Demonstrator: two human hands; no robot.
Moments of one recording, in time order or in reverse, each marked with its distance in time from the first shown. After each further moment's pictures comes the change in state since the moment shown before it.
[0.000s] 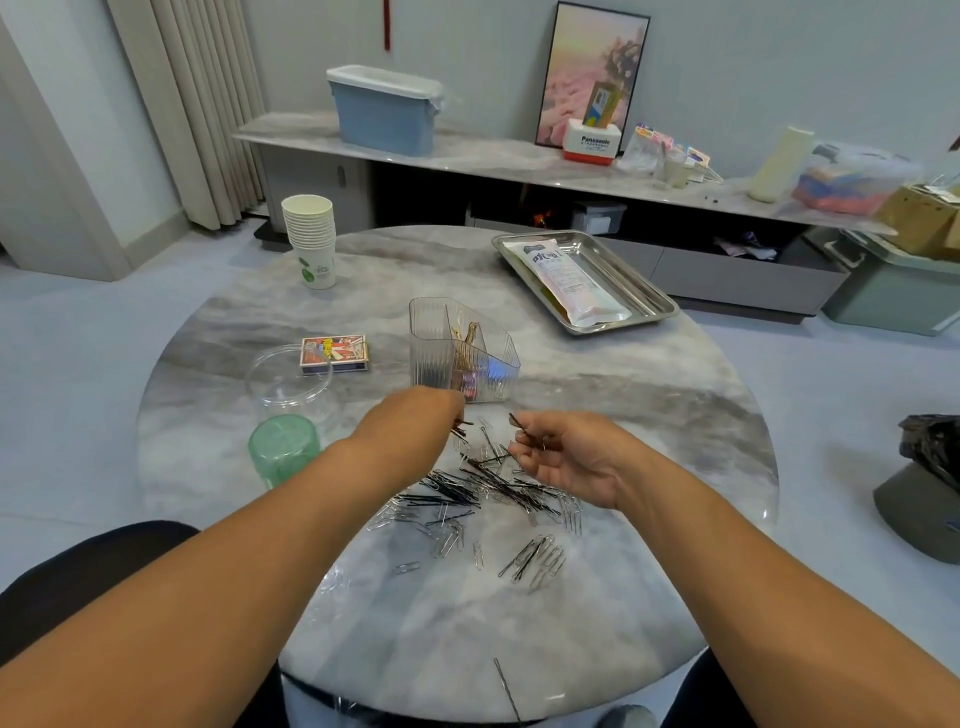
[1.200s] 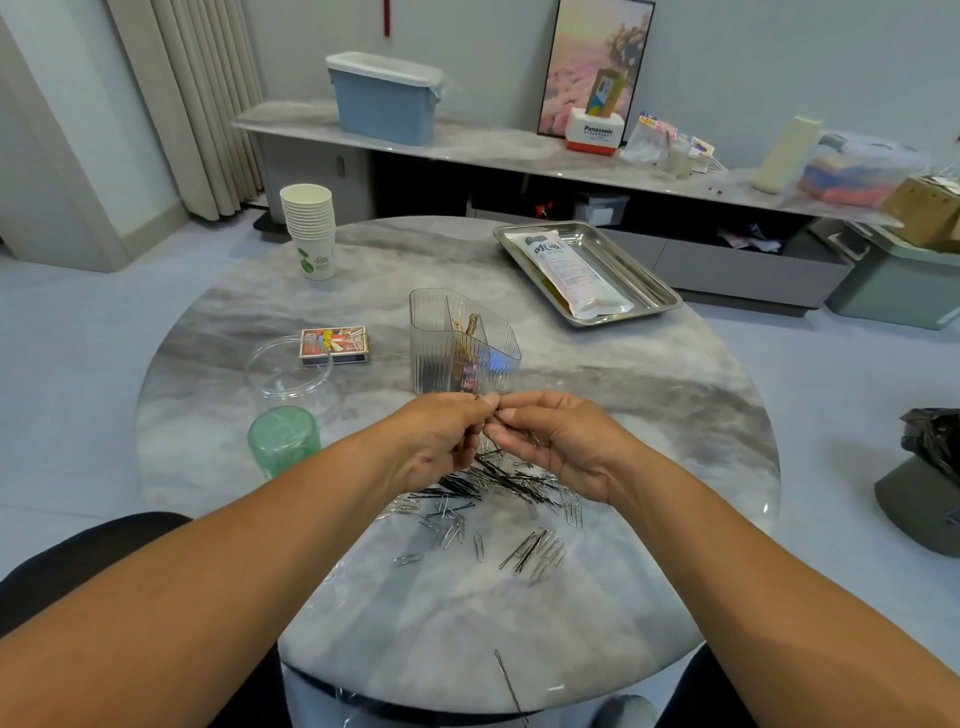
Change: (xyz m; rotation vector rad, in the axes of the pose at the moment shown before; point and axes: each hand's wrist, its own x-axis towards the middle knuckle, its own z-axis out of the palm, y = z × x) left_hand 0.007 0.028 0.017 -1.562 -0.168 -0.437; right_hand -0.006 0.002 0.011 0.083 -0.145 -0.124
